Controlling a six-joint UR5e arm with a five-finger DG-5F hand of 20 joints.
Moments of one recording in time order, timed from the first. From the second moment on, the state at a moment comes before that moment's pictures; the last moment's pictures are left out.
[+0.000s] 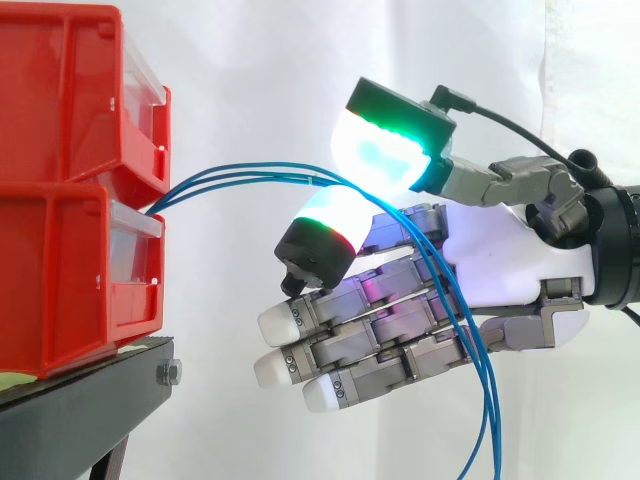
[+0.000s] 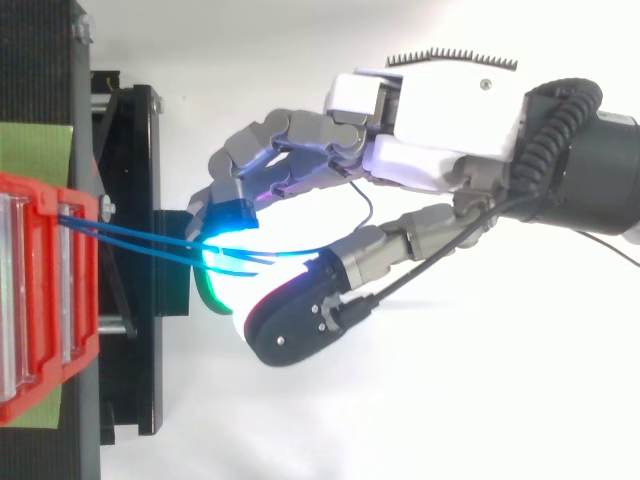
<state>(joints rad) 0.15 -2.28 -1.15 -2.90 -1.32 0.03</state>
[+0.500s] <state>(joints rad) 0.15 -2.28 -1.15 -2.90 -1.32 0.03</state>
